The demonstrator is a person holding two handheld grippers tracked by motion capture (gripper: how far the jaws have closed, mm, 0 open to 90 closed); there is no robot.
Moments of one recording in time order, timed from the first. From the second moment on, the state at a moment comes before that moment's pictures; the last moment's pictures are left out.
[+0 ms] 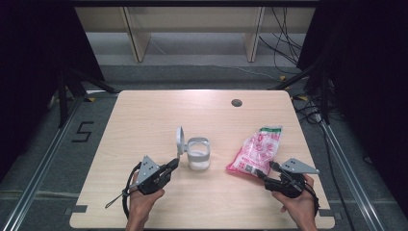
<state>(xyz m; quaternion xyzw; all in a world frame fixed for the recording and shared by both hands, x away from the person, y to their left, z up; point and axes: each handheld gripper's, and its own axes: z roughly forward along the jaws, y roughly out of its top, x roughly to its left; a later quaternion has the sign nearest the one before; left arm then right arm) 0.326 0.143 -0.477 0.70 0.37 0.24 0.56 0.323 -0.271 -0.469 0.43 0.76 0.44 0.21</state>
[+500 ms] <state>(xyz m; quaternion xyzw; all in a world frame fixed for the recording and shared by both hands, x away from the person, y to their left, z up) 0.337 0.140 -0.467 0.70 0.38 0.24 0.55 0.308 -0.266 -0.474 0.42 0.77 0.44 0.19</state>
